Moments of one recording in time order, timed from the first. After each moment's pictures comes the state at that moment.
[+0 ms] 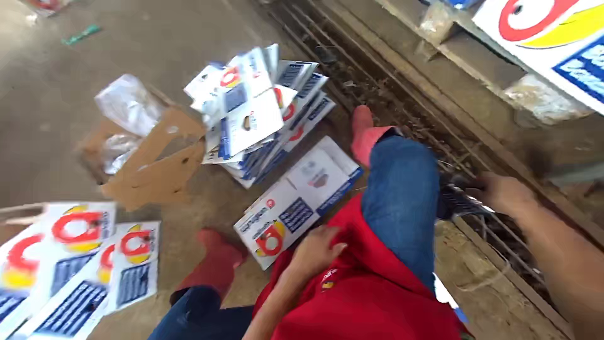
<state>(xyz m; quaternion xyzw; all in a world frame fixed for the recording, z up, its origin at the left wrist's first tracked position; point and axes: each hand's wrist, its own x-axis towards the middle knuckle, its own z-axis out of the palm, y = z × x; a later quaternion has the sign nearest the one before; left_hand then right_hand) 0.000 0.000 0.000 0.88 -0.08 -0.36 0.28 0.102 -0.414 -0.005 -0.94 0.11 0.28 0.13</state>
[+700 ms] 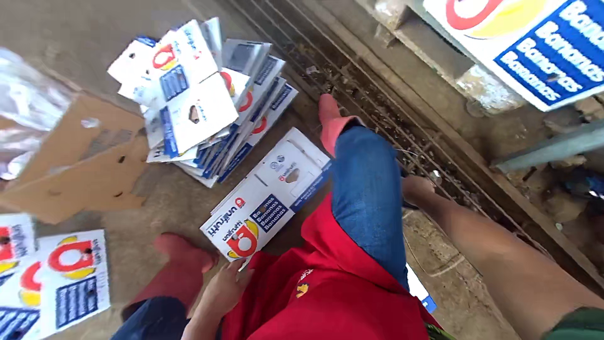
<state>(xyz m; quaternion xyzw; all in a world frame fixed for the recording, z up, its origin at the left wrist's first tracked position) -0.054 0.121 -0.016 0.86 0.15 -0.43 0.21 0.118 -0.370 -0.091 -0.90 0.06 0.43 -0.01</state>
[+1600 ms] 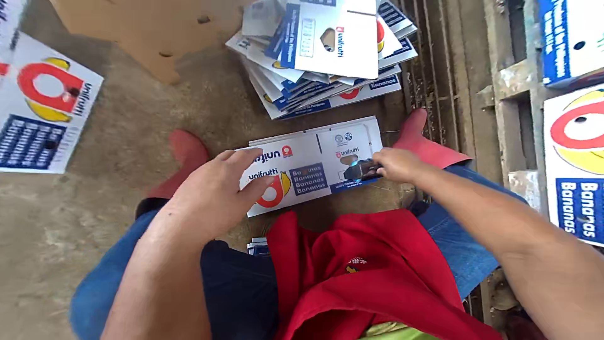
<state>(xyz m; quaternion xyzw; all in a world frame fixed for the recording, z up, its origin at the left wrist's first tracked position) -0.037 0.235 0.052 0.91 0.15 -0.16 0.36 0.203 -0.068 -0.042 -0.83 -0.36 0.41 -0.12</state>
